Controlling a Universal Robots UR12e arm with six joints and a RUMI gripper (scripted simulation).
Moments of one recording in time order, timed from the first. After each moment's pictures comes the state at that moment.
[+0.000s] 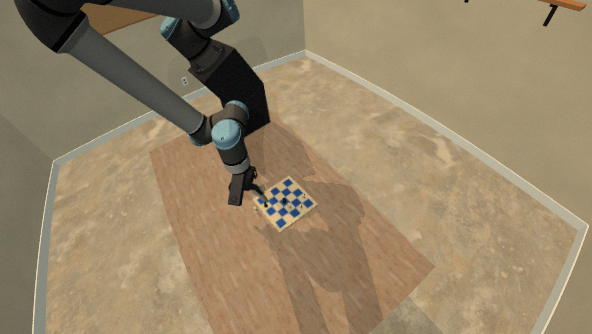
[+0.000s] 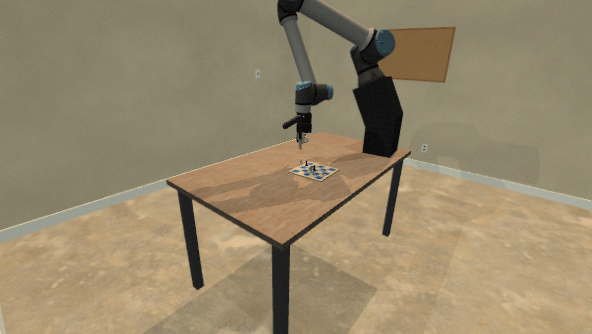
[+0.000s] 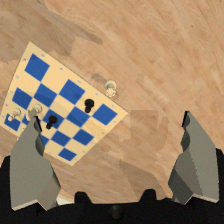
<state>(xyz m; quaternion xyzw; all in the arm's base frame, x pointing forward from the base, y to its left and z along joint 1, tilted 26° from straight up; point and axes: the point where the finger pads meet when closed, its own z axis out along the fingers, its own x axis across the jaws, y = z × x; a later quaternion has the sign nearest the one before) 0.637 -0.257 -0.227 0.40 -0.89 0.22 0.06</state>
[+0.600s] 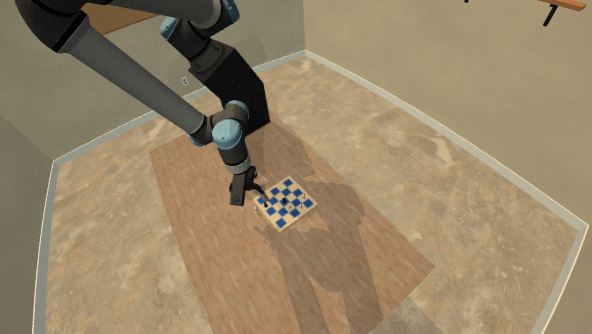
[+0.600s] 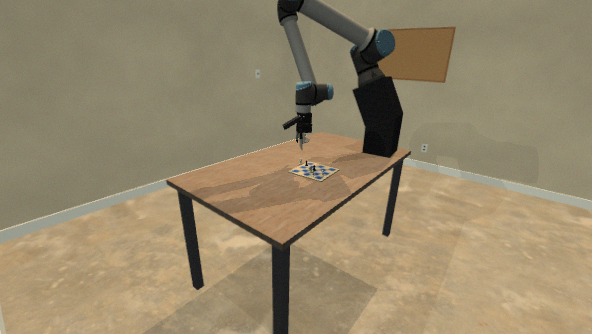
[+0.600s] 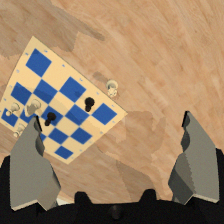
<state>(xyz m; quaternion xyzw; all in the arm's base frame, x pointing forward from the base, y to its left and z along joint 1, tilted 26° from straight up) 0.639 -0.255 -0.228 0.42 -0.88 0.22 0.06</state>
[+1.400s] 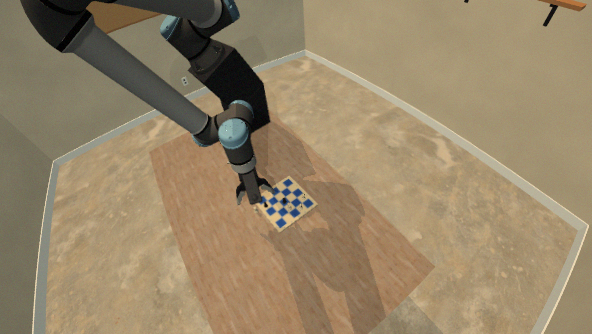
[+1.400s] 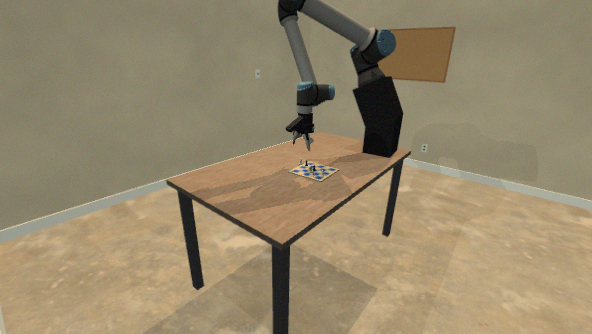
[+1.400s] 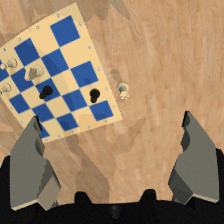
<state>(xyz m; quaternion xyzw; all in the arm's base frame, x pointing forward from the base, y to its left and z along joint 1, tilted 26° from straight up) 0.650 -0.233 -0.238 0.62 -0.76 0.20 0.11</state>
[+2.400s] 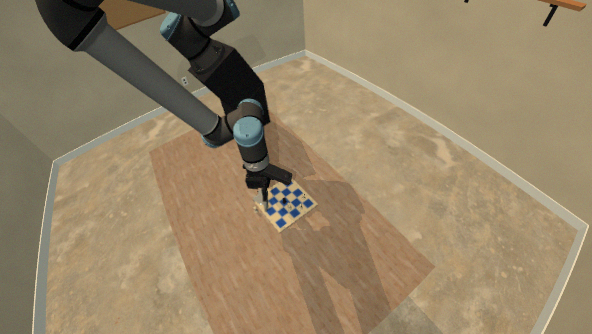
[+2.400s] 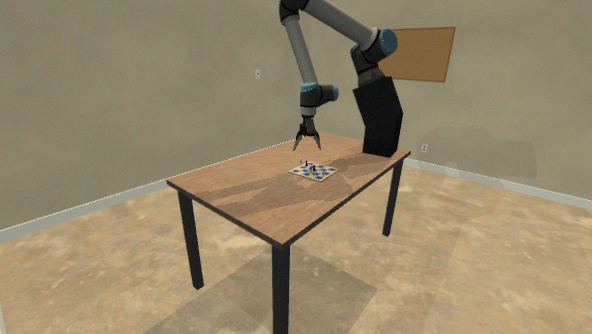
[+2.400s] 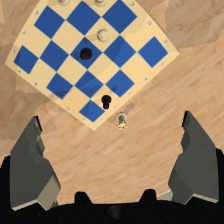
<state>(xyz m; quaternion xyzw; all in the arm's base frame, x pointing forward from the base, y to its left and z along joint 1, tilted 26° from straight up) 0.662 -0.181 -0.263 0.92 -0.32 0.10 0.20</state>
